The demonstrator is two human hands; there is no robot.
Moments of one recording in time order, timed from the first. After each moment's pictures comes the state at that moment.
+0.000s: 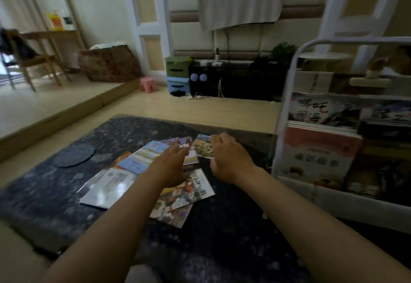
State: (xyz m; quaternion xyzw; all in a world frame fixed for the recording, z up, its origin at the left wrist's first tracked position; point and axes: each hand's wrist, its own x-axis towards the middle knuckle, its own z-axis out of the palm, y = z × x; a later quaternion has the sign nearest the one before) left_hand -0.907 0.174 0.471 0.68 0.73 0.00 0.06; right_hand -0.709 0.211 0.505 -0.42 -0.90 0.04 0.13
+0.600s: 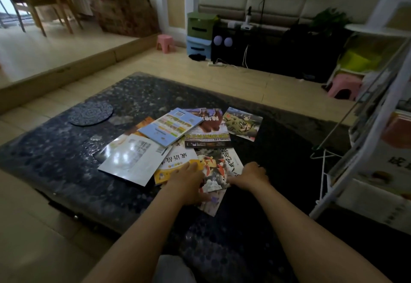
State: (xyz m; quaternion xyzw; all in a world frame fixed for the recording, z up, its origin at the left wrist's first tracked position) left_hand -0.967 0.156 0.331 0.67 0.72 -0.07 0.17; right_hand -0.797 0.257 0.340 -0.69 -0.66 0.28 -0.04
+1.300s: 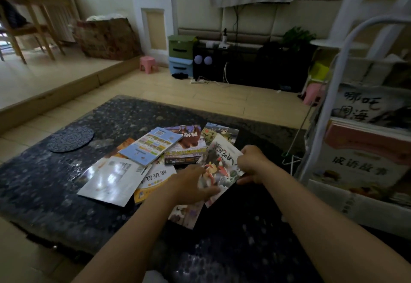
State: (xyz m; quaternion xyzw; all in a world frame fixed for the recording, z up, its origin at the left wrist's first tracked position) left_hand -0.924 0.175 0.399 0.67 0.69 0.07 0.27; right_hand -0.746 0.265 0.454 -0.66 -0.58 0.46 0.13
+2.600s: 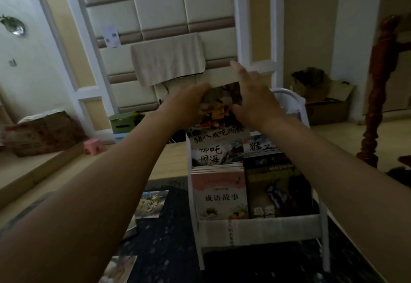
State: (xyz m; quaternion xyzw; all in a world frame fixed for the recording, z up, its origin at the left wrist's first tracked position) left_hand -0.635 0.257 0.737 0.83 0.49 0.22 -0.17; right_hand -0.443 0.249 0.709 -0.50 -0.75 -0.07 0.43
